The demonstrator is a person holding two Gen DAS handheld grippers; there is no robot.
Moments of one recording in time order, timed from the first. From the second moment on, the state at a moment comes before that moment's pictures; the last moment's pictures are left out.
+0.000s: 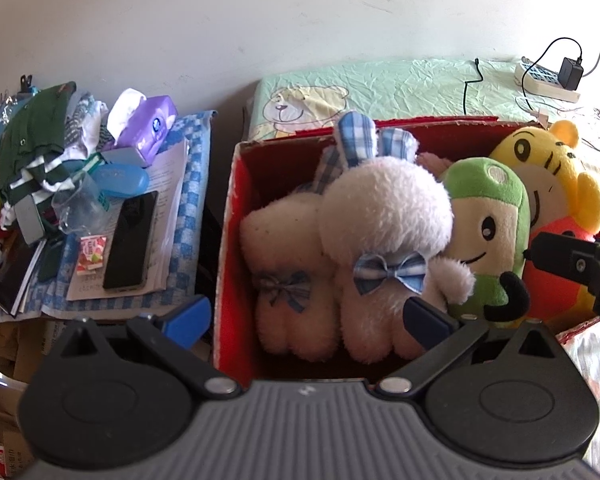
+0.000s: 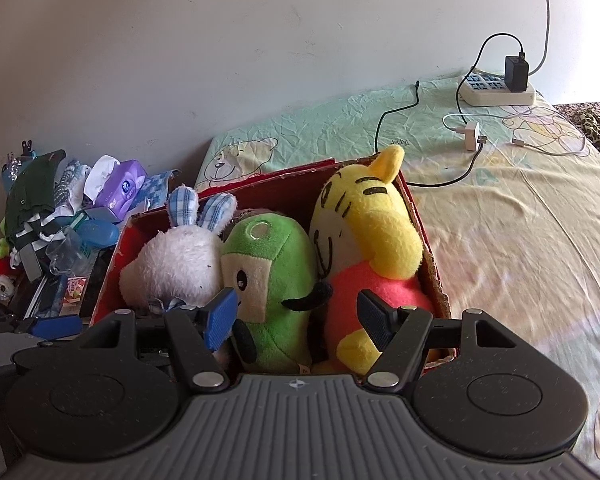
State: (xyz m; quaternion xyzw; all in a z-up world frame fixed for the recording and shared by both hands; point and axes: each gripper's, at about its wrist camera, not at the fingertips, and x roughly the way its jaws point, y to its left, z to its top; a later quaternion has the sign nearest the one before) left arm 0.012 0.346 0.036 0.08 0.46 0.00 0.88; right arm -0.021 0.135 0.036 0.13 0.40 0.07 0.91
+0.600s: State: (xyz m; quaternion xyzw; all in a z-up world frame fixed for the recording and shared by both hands) left arm 0.017 0.344 0.030 0.06 0.46 -0.01 0.89; right arm -0.015 0.135 0.028 0.12 0.40 0.06 0.91
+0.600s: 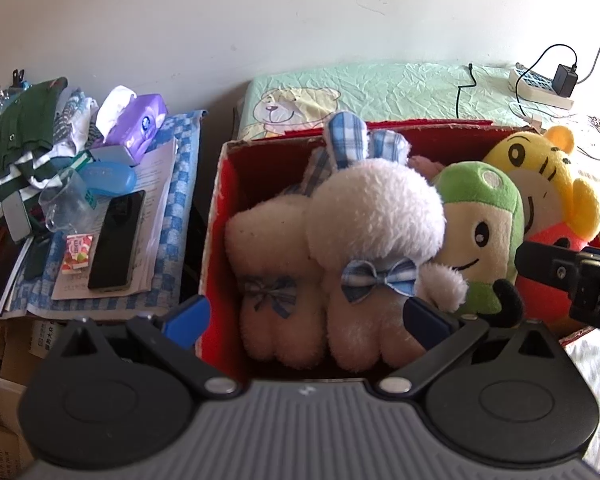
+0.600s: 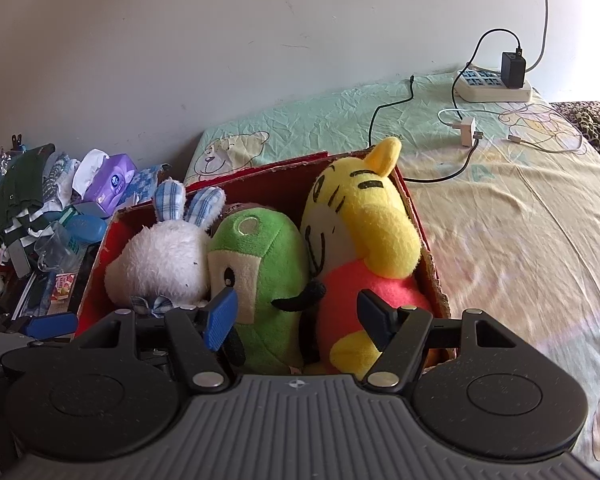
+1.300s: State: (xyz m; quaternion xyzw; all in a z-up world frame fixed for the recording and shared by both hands) left arm 0.015 0.332 0.021 0.06 0.46 0.00 0.88; right arm -0.019 0.129 0.026 0.12 0.40 0.06 0.91
